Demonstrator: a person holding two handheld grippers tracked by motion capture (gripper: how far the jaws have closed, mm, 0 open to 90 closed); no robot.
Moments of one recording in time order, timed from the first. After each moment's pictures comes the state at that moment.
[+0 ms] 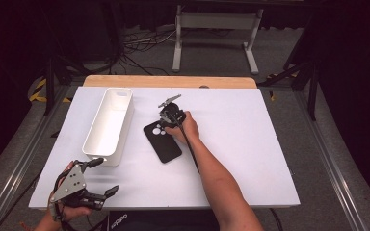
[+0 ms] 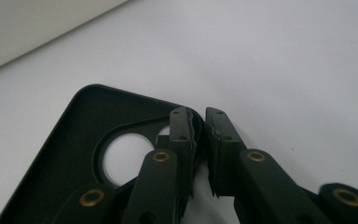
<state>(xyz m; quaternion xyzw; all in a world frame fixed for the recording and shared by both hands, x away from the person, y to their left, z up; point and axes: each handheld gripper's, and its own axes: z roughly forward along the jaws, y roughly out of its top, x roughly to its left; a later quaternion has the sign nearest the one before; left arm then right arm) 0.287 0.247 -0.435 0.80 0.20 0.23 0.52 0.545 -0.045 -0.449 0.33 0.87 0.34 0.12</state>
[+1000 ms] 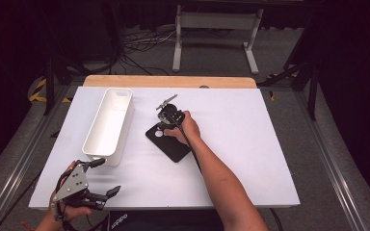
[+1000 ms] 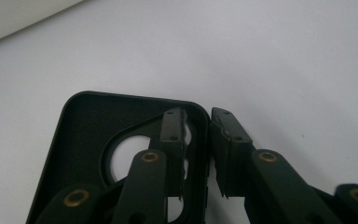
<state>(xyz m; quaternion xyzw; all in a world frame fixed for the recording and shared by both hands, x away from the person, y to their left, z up) 0.288 0.243 -0.436 0.80 0.20 0.22 0.51 0.540 -0.039 -0.443 0.31 0.90 0.29 0.11</state>
